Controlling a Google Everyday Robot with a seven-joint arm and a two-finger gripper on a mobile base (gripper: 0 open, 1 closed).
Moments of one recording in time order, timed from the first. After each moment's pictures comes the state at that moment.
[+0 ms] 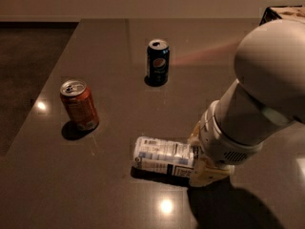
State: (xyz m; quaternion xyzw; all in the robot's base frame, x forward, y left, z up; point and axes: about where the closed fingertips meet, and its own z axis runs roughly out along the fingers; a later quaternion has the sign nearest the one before) arm 0.349 -0.101 0.849 -0.67 0.73 0.05 0.13
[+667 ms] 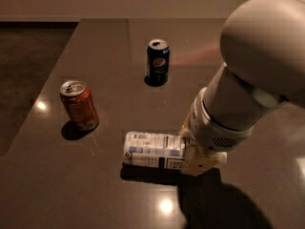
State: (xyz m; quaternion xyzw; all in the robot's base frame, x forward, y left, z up) arm 0.358 -0.084 0.866 -0.67 0.73 0.05 0.13
